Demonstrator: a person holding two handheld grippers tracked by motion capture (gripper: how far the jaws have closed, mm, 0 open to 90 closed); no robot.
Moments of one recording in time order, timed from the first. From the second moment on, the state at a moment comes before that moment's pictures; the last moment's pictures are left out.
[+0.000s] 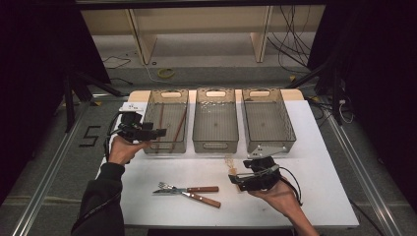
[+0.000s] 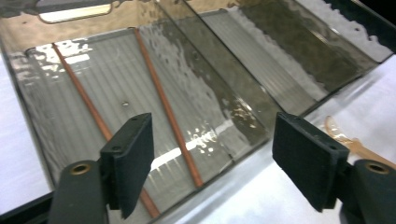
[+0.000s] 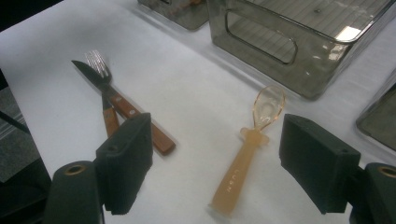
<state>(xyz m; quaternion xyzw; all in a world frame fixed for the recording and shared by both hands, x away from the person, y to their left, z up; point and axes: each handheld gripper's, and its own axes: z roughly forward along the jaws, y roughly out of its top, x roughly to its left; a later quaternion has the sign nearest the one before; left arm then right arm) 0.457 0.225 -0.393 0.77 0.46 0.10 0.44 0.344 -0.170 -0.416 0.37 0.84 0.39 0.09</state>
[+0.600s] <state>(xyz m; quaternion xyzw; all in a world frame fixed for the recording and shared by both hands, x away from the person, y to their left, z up) 0.422 0.217 -0.413 0.77 0.41 0.11 0.47 0.355 -0.168 -0.422 0.39 0.85 0.35 0.09</state>
